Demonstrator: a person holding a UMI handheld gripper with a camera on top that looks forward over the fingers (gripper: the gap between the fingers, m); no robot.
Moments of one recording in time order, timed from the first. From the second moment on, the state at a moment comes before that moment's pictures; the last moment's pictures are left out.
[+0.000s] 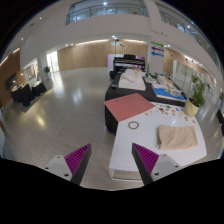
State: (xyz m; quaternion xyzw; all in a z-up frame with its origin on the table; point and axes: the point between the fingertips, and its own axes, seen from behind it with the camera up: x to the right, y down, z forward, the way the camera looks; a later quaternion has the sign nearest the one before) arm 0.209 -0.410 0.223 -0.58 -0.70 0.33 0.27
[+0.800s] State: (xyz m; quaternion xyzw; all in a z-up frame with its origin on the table) arm 0.037 -0.145 0.060 -0.63 -0.63 0.27 0.35
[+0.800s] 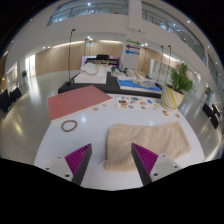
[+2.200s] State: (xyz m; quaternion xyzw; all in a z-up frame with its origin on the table) arm -0.010 0.208 0.028 -0.68 -0.62 0.20 0.33
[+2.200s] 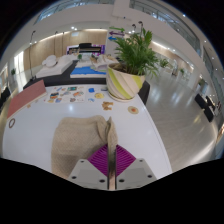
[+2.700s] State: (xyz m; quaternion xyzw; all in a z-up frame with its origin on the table) arm 0.202 0.119 0.226 -0.71 -0.55 0.21 0.39
